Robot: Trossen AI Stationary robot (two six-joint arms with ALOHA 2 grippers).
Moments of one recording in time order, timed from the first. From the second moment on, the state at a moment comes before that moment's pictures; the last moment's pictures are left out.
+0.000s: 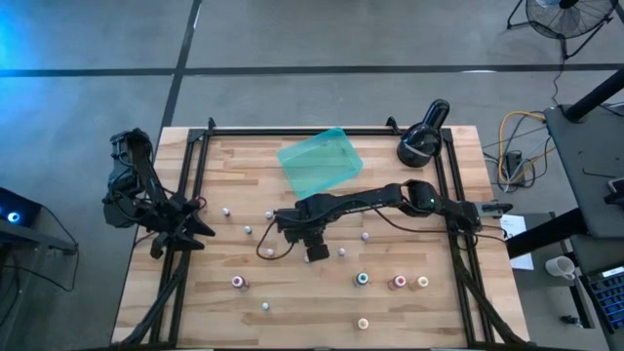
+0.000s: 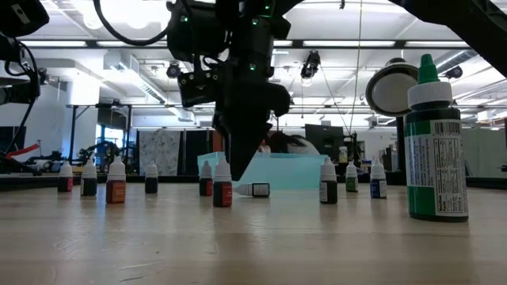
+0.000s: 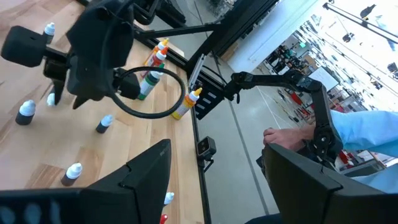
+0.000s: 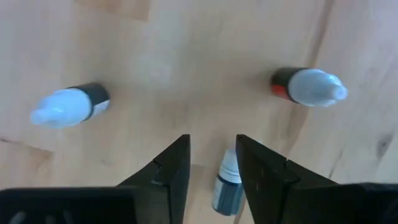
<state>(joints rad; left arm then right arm) -1.10 0.40 0.63 -0.56 -0.72 -0.94 0.08 2.38 2.05 -1.07 -0.02 -0.15</state>
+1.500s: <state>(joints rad) -1.10 0.40 0.63 -0.56 -0.72 -0.94 0.05 2.39 1.98 -1.06 -0.02 -0.13</state>
